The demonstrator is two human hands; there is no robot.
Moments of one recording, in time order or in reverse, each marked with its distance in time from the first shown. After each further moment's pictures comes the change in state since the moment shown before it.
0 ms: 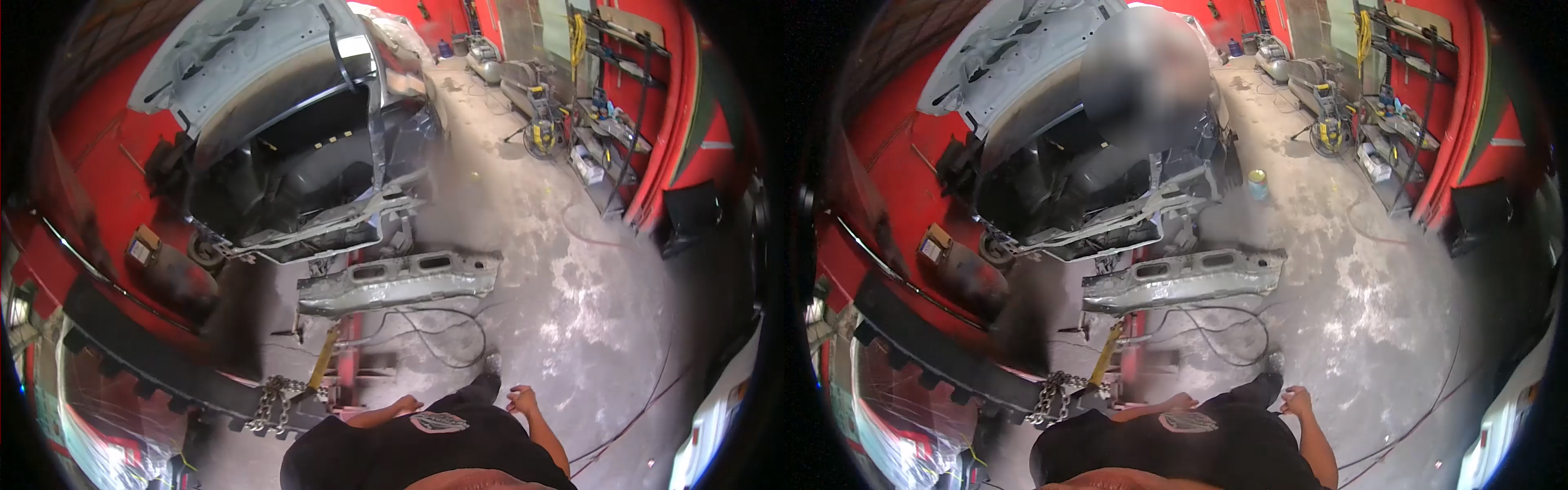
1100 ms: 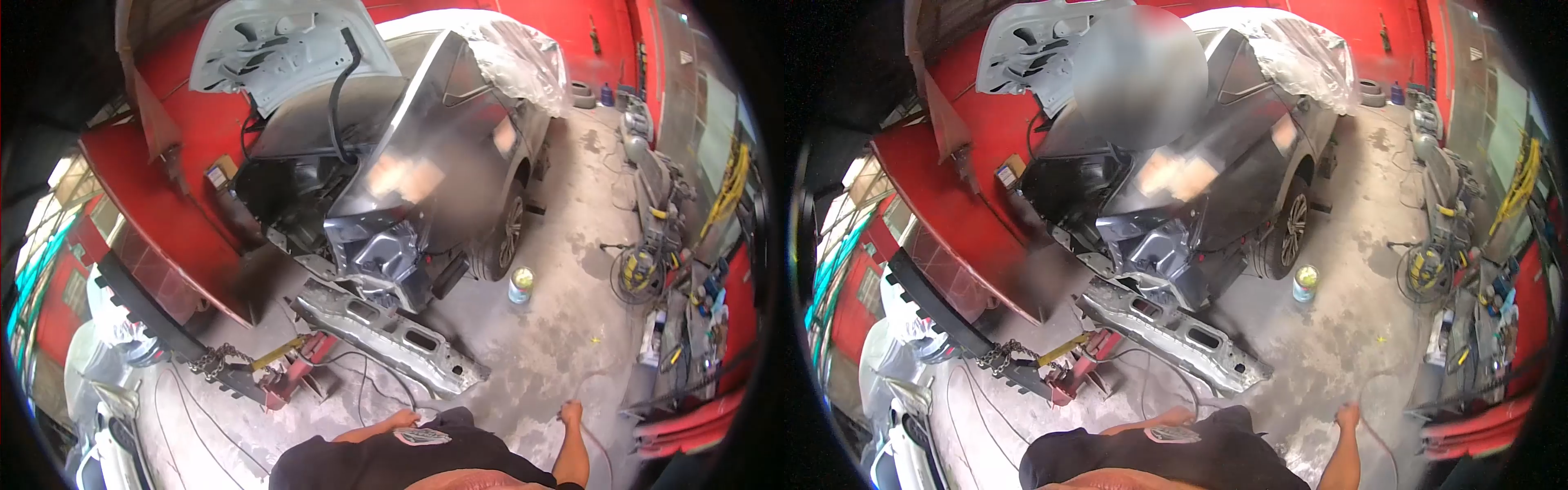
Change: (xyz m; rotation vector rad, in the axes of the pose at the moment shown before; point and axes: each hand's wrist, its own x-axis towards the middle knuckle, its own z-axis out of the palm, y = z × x) left_hand 0.466 0.433 -0.278 -0.418 0.320 -0.092; right_hand 0.700 -0.566 -0.537 -0.638 0.047 -0.277
